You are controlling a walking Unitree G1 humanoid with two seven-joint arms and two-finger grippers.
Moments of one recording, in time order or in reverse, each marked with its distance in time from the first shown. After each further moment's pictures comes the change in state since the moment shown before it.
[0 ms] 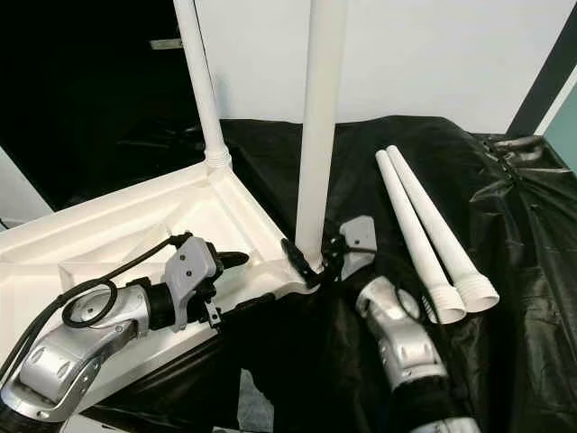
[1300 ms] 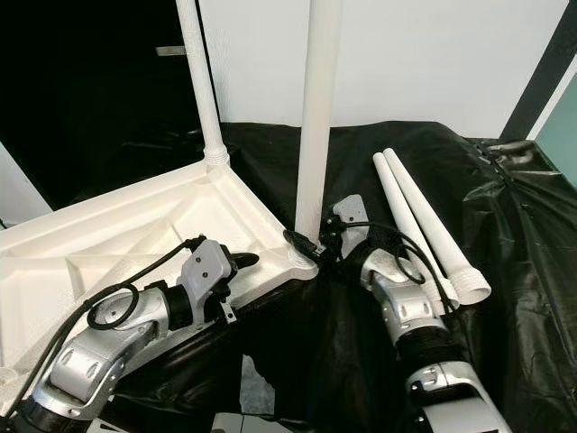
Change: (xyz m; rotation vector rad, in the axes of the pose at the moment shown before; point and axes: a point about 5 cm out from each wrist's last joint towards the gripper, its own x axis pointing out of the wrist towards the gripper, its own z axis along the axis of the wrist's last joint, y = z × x) left arm 0.021 -0.003 -0.010 -0.042 -0.062 0.035; right arm 0.026 -0.010 -0.009 -0.033 0.083 0.016
